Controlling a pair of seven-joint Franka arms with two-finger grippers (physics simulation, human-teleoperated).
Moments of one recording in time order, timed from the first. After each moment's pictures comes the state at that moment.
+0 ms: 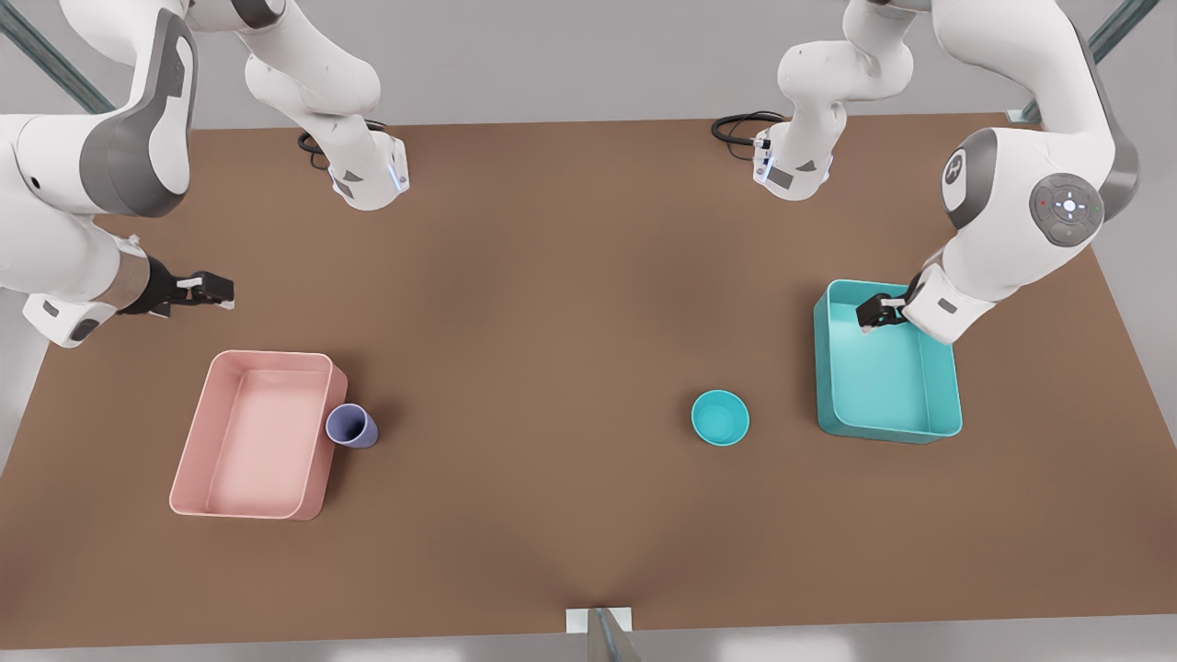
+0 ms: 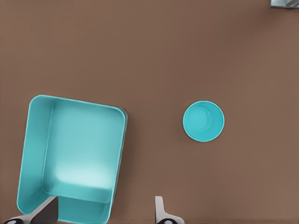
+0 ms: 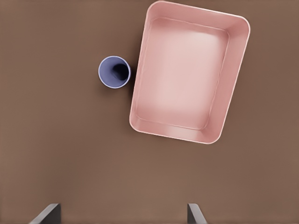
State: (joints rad) left arm -0.01 0.14 -0.12 -1.55 0.01 1.63 -0.16; right arm -0.16 0.17 0.14 -1.38 -0.04 1.32 -0.14
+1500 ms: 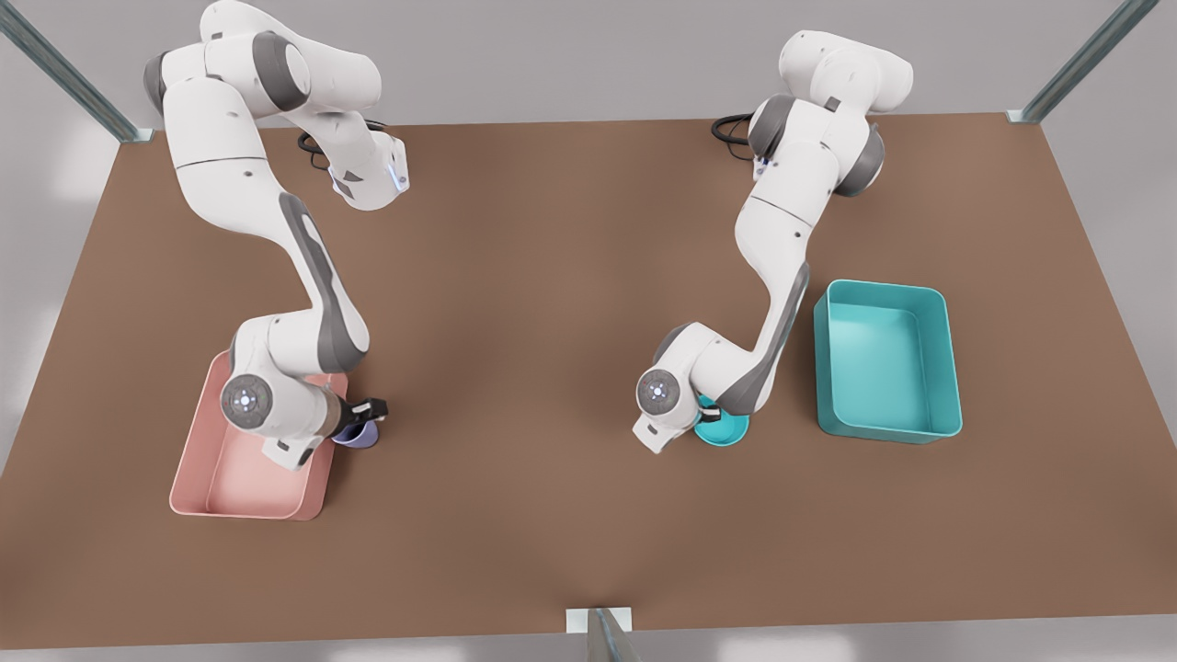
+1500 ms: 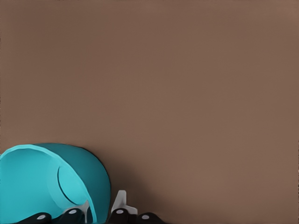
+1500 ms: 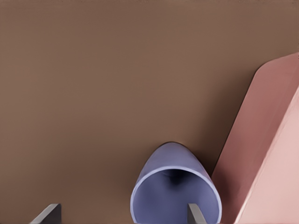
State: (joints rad) left arm -0.46 0.98 -0.13 -1.17 0.34 1.86 -0.65; right arm 0.00 0.55 0.15 -1.64 0.01 2.05 -0.13
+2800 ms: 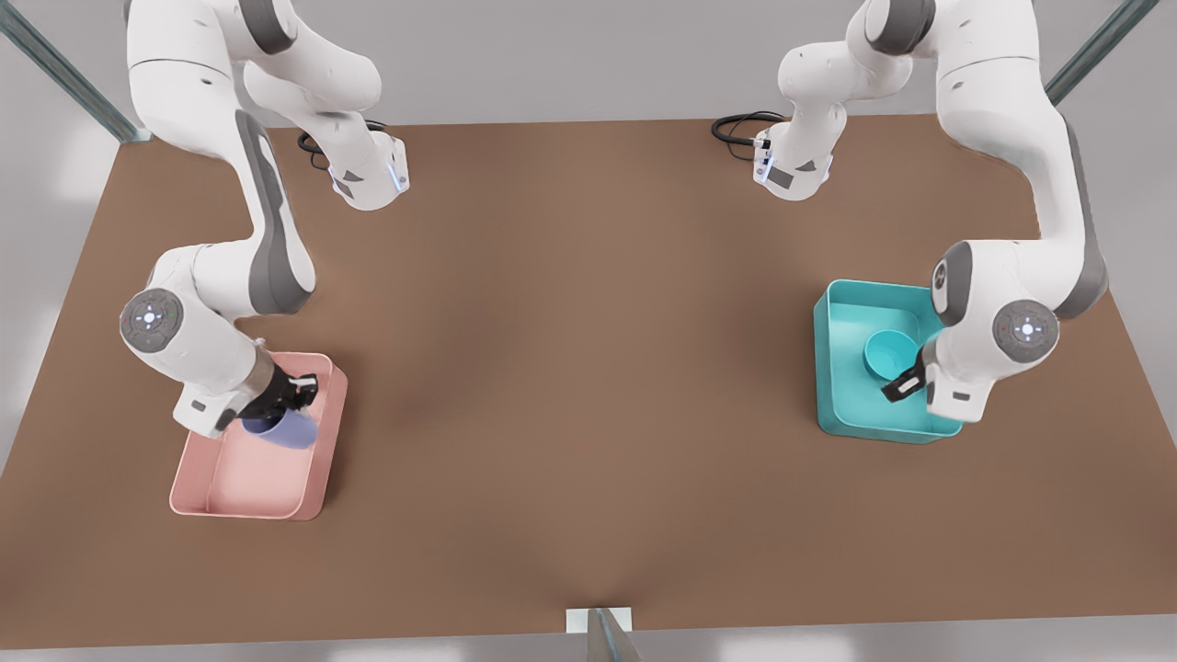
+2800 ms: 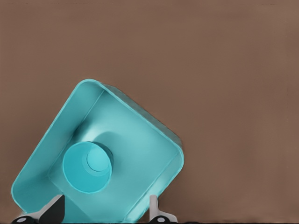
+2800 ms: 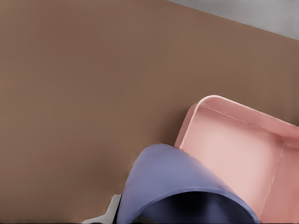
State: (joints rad) left arm 0.05 0.34 -0.15 -1.50 0.14 1.72 -0.59; right arm -0.06 0.29 0.13 -1.64 -0.04 1.98 -0.24
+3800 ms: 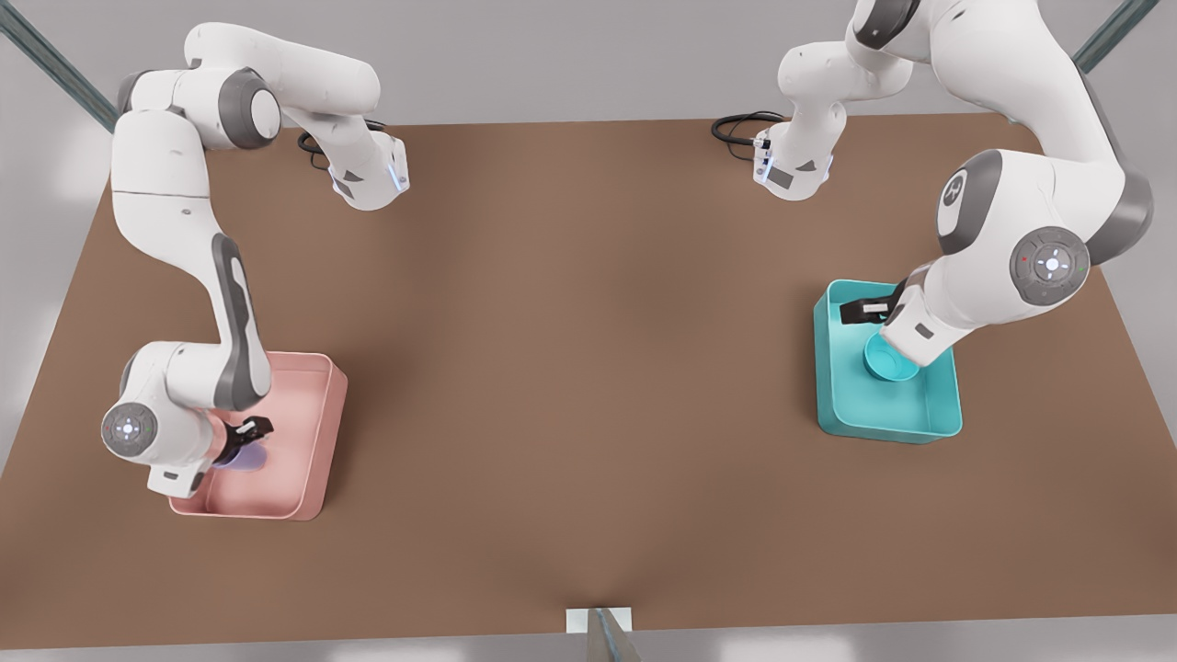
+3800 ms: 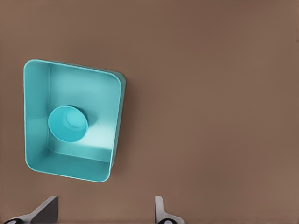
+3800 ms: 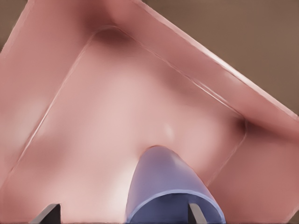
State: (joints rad) left arm 0.03 0.36 -0.26 -1.20 0.06 1.25 -0.26; right arm -0.18 0.66 0.05 -1.49 -0.18 2.02 -0.56
